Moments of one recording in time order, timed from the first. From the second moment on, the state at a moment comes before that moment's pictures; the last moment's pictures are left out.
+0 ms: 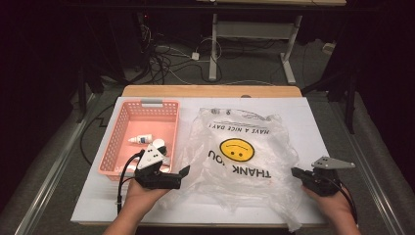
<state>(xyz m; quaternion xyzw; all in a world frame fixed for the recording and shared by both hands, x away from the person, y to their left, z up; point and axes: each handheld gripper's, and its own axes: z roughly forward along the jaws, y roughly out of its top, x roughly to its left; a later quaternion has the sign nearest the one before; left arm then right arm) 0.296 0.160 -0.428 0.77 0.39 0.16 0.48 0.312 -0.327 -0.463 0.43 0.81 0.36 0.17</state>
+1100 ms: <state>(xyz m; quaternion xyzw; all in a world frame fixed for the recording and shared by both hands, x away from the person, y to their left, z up) 0.290 0.168 -0.429 0.79 0.39 0.14 0.45 0.351 -0.335 -0.447 0.46 0.75 0.42 0.22</state>
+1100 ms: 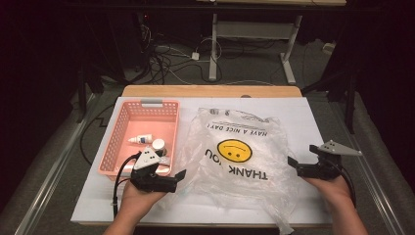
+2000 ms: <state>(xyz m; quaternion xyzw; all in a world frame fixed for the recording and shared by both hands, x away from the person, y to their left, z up) 0.251 0.132 -0.463 0.86 0.32 0.13 0.37 0.479 -0.287 -0.485 0.48 0.79 0.34 0.17</state>
